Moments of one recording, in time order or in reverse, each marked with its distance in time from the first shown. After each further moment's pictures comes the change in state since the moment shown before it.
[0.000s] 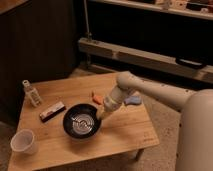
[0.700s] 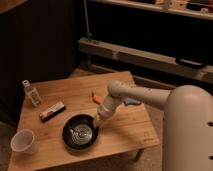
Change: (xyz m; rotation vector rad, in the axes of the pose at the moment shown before) arm 0.019 -0.038 0.127 0.037 0.170 0.025
